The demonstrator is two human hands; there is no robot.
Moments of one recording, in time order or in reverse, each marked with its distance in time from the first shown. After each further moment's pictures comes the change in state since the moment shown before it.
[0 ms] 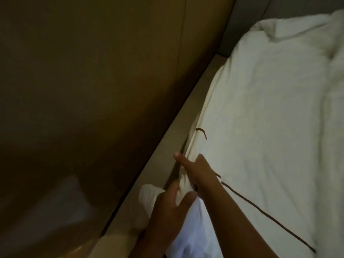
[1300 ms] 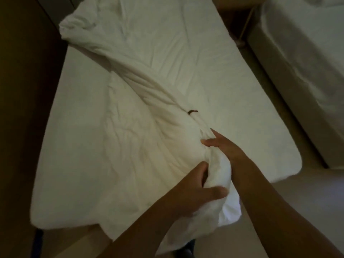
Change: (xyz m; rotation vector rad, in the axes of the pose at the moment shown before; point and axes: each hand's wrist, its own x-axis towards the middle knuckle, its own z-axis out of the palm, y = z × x) left_hand -0.330 0.108 0.630 0.367 -0.987 0.163; right_hand -0.314 0.396 -0.667 0.656 0.173 -0.167
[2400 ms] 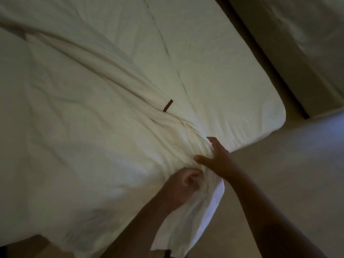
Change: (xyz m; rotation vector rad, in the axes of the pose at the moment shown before) left_hand 0.122 -0.169 0.136 0.049 -0.062 -0.106; right_hand 0.019 0.216 -0.170 -0.652 0.361 0.105
